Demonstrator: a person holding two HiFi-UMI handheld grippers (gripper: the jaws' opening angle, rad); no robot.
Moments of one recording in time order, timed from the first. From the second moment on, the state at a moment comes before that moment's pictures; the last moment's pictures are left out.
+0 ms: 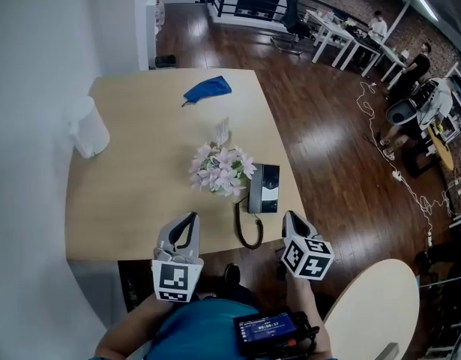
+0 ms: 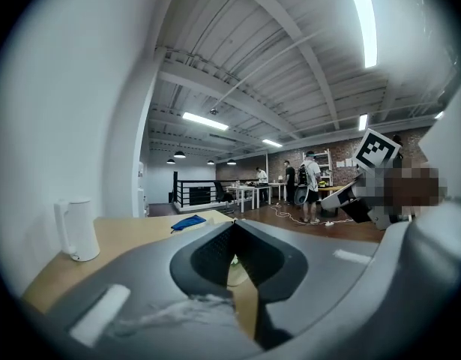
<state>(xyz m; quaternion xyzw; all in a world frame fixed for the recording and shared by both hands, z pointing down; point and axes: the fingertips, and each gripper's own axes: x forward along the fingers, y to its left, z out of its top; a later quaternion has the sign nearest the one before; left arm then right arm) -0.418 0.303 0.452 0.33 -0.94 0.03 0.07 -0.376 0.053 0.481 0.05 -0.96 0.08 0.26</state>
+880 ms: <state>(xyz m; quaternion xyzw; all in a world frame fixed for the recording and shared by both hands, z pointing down) -0.263 0.185 0.433 0.43 -0.90 0.04 0.06 -0.207 0.033 0.464 0.06 -0.97 0.06 0.21</state>
